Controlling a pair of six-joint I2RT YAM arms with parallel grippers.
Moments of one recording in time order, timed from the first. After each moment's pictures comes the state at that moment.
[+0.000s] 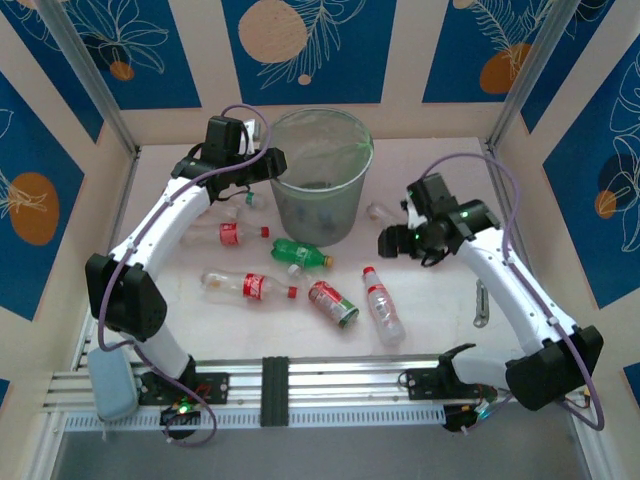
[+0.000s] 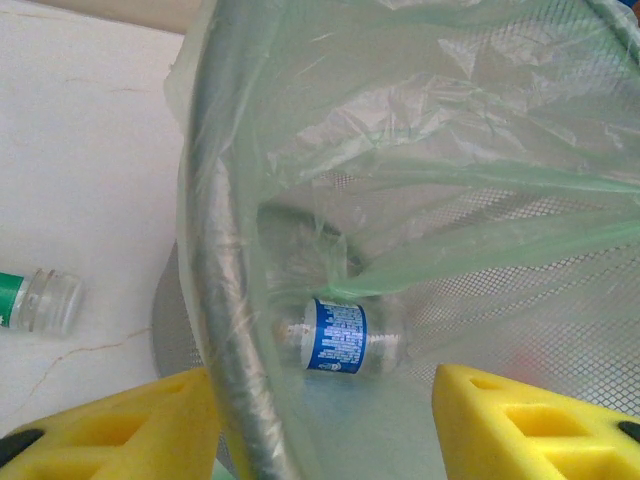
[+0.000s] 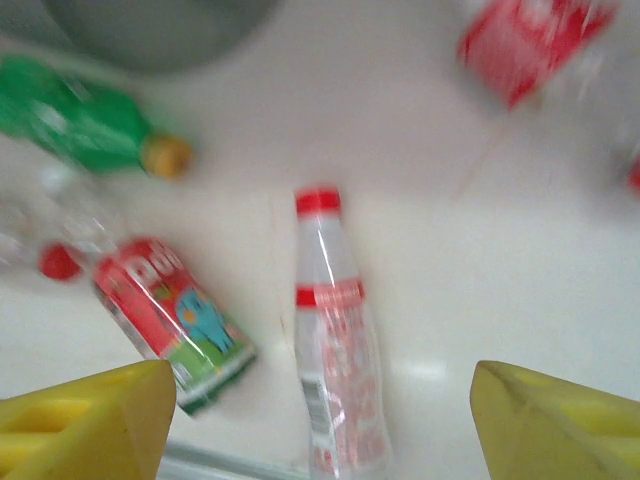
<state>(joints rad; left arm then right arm) -0.36 1.68 1.60 -0.58 0.24 -0.49 0.40 1.23 1.21 -1.20 -0.09 0.40</state>
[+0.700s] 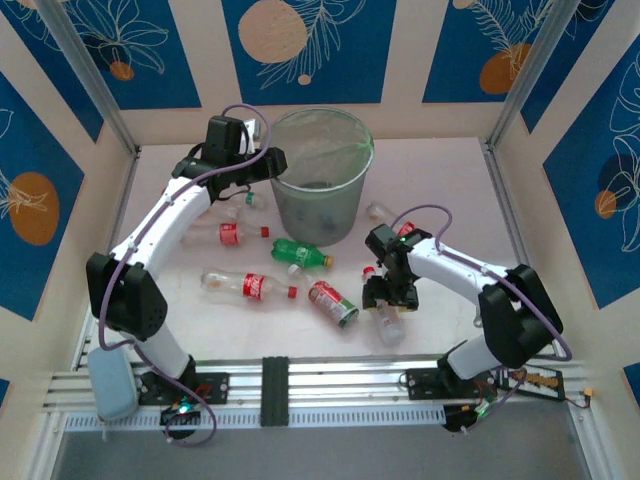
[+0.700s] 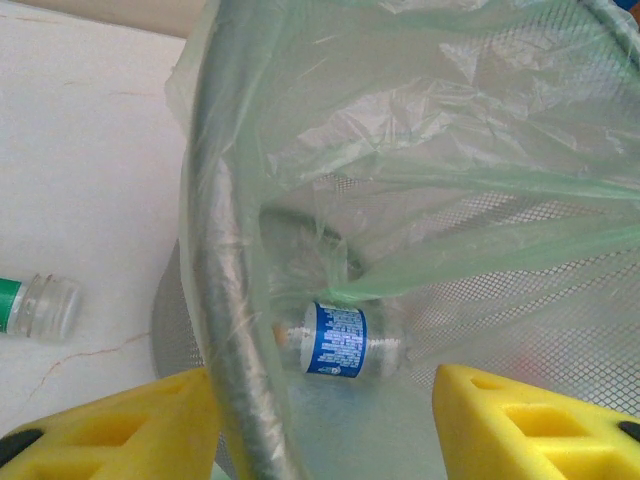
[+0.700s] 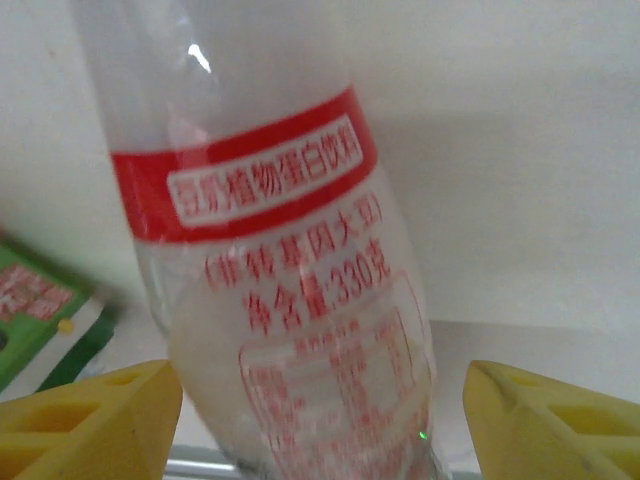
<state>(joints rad) -0.36 1.68 1.60 -0.57 0.24 -0.49 0.56 1.48 0.88 -1.01 -0.14 0.59</state>
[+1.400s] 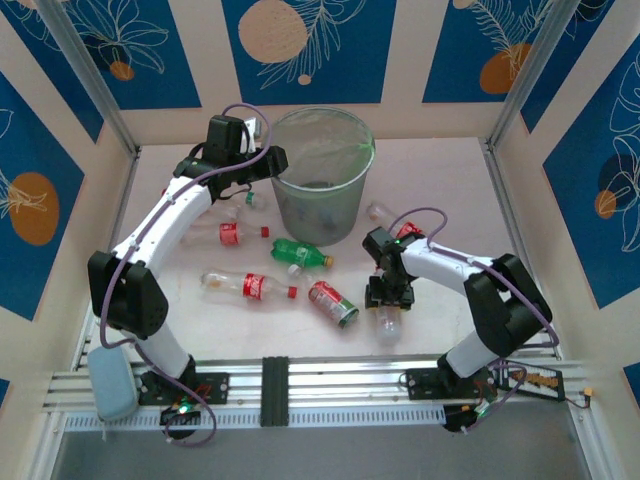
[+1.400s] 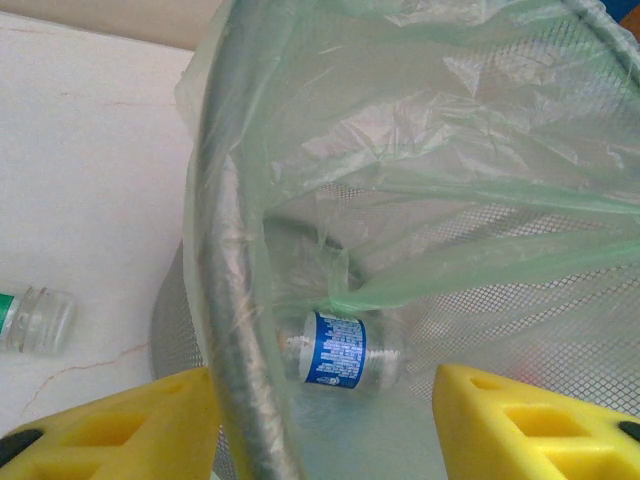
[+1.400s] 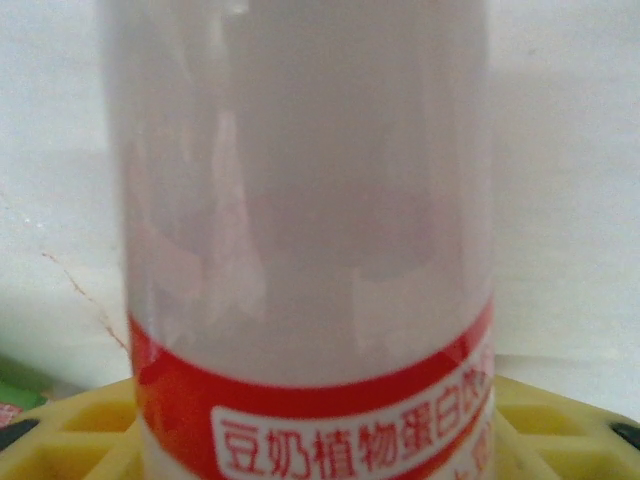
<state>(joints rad) -0.36 1.69 1.60 -0.54 0.24 -0.49 0.55 1.53 0.85 -0.92 -0.10 0.61</state>
